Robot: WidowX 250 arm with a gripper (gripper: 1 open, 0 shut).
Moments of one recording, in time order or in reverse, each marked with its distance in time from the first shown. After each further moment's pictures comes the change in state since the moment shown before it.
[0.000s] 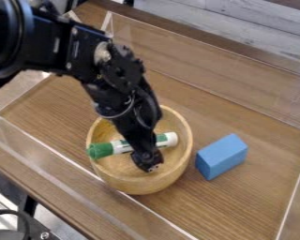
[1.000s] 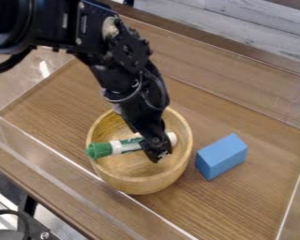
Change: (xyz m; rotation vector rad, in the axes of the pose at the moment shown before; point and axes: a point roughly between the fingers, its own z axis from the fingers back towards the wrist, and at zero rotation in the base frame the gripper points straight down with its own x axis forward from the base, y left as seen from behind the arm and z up) arm 0.011 0.002 0.006 -0.049 0.003 0.064
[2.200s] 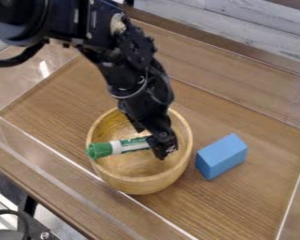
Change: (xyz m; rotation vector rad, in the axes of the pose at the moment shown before) arm 0.007 0.003 -0.006 -0.020 0.002 0.066
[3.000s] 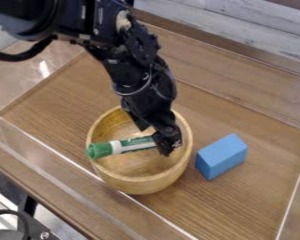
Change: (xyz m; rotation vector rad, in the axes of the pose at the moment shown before) arm 0.003 0.001 -0.005 -0.007 0.004 0.056
